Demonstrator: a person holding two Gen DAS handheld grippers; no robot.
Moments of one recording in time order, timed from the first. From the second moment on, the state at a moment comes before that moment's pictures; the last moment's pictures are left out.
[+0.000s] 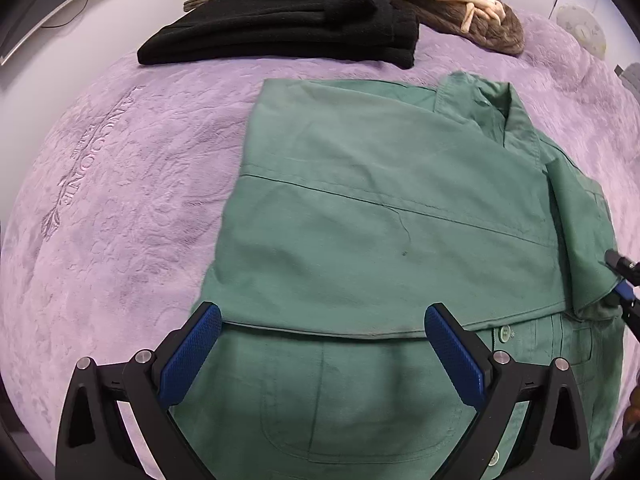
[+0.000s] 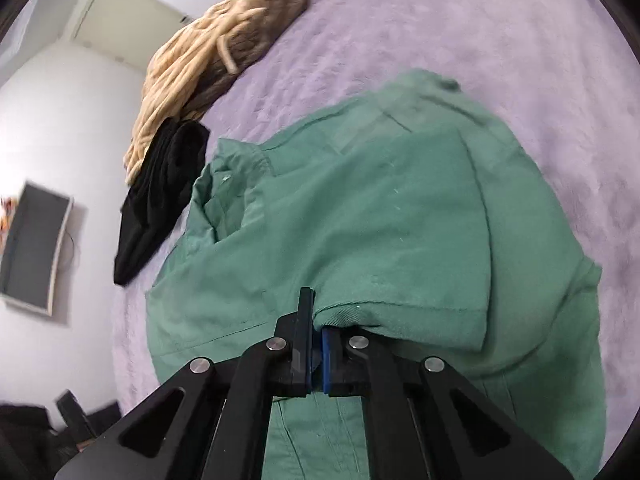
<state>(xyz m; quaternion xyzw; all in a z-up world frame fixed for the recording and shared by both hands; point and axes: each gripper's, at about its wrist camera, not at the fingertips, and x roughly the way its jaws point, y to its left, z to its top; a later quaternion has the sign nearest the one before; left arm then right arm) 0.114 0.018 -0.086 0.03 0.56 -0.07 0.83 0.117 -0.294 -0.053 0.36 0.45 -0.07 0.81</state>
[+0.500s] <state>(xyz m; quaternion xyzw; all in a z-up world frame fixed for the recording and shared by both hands) 0.128 0.057 -0.089 -0.05 0.56 -0.06 0.82 0.120 -0.168 -0.062 0.12 0.56 0.08 0.81</state>
